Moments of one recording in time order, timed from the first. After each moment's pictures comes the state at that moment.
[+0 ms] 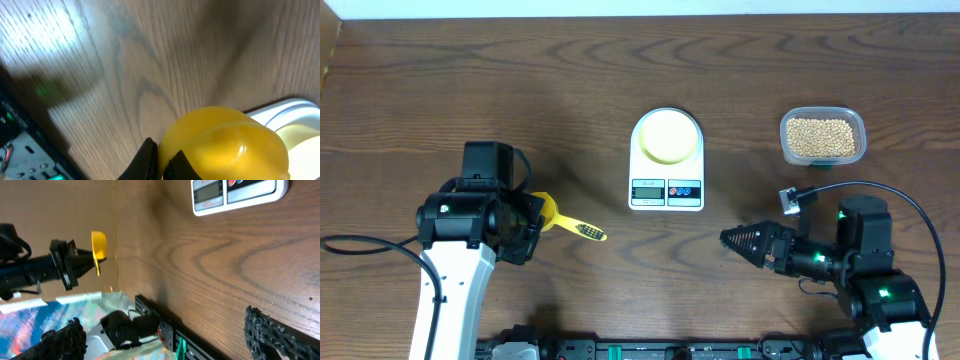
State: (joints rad) left arm -0.01 1.14 1.05 -1.27 0.06 -1.27; right arm 0.11 0.75 0.52 -0.58 -0.96 0.67
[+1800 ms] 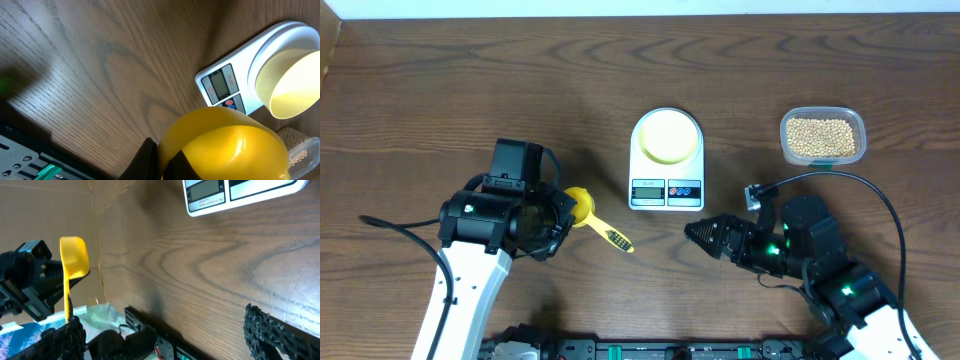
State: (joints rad) left arm -0.17 1.14 1.05 -1.20 0.20 -1.19; right arm 0.51 0.86 0.52 -0.30 -0.57 1.02
